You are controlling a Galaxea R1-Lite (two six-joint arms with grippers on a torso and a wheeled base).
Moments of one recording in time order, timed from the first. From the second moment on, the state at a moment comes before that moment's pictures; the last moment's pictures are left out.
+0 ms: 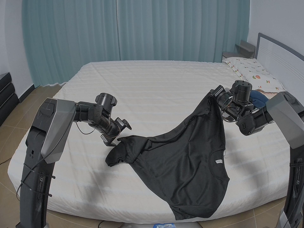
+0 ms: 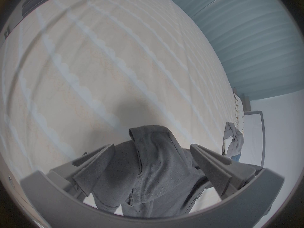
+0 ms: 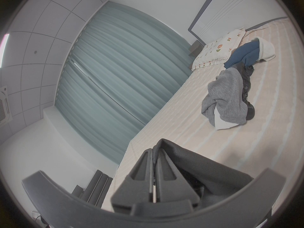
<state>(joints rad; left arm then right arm) -0.25 2.57 -2.00 0.39 -0.19 -0.98 0.21 2.33 -1.40 -0.90 -0.02 0.86</state>
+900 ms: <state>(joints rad) -0.14 2.51 -2.00 0.23 -0.11 -1.04 0.20 2.33 -1.39 -0.93 -0.01 0.85</state>
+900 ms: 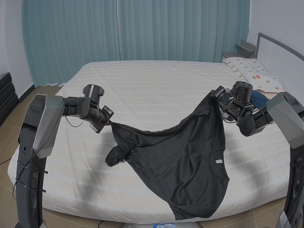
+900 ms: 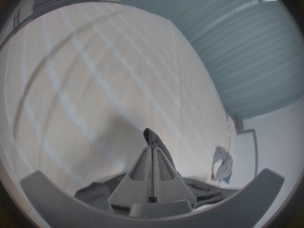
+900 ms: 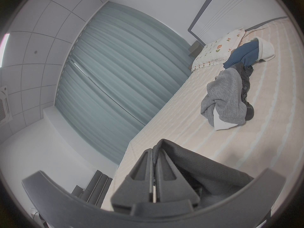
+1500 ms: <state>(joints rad) 0.00 2.48 -2.00 0.06 -0.10 -1.10 0.19 2.44 -1.77 -0.83 -0.01 0.83</state>
